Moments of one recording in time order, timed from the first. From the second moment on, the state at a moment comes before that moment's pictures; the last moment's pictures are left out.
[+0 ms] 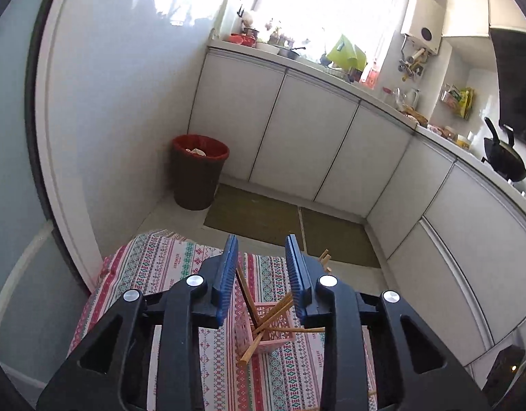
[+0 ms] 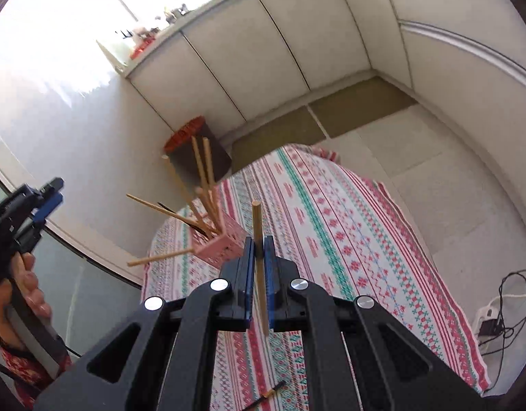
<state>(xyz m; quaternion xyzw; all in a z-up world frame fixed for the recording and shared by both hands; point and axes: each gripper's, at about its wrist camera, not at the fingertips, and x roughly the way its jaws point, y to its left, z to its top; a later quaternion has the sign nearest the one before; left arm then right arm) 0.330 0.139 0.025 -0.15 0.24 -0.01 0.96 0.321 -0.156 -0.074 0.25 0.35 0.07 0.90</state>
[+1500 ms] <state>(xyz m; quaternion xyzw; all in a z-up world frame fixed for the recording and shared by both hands) 0.296 0.153 -0.063 -0.19 0.35 -0.03 0.92 0.380 -0.050 -0.031 0.09 0.32 0.08 0.94</state>
